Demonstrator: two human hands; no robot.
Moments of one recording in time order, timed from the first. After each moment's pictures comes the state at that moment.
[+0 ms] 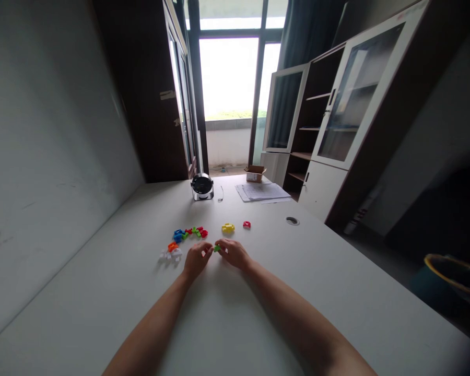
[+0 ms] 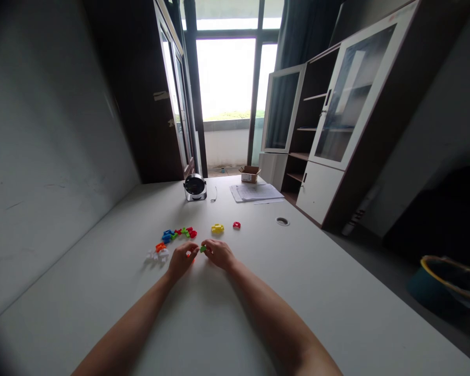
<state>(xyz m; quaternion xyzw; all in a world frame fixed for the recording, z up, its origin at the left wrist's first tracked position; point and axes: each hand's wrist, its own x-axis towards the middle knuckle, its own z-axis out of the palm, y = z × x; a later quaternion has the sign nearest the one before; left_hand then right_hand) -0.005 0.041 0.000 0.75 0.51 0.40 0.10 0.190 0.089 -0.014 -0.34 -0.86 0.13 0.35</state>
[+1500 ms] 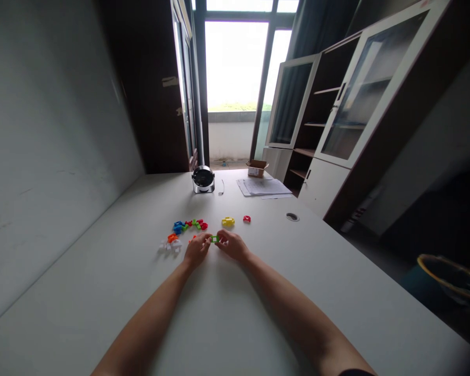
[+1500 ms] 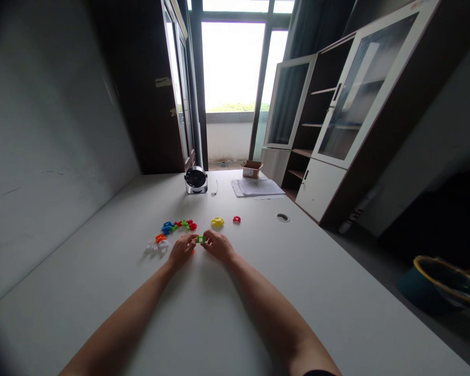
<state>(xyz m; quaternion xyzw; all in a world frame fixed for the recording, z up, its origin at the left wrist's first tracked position) -0.007 0.046 -0.005 0.73 0.55 0.38 0.15 0.188 0.088 -0.015 -0.37 -0.83 0.21 0.37</state>
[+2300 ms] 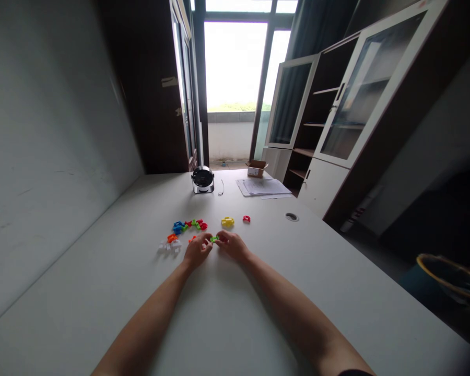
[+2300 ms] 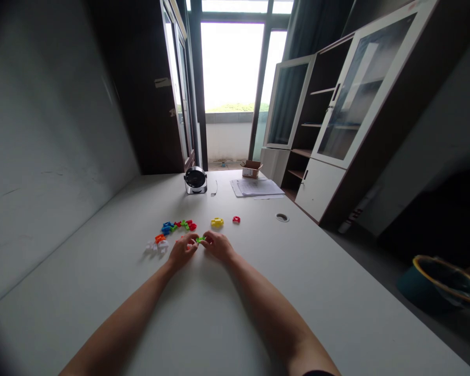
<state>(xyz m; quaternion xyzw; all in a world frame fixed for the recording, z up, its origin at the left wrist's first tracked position) -0.003 0.043 -0.005 0.72 0.54 0.40 0.18 0.190 0.091 -0.016 -0.38 -0.82 0.22 0.36</state>
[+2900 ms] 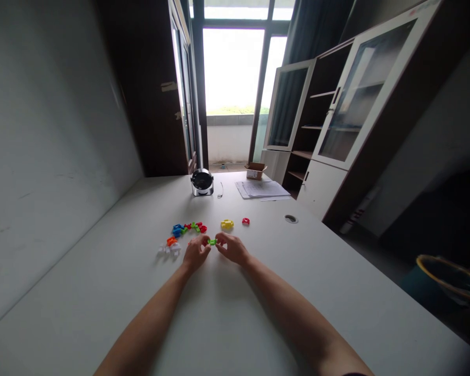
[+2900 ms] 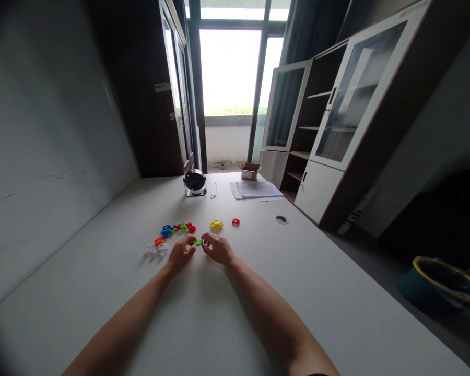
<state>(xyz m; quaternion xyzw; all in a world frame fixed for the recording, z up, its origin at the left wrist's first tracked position) -0.003 0.045 -0.002 0.73 0.55 0.39 0.14 0.192 0.081 -0.003 -0.35 -0.85 0.17 0.37</state>
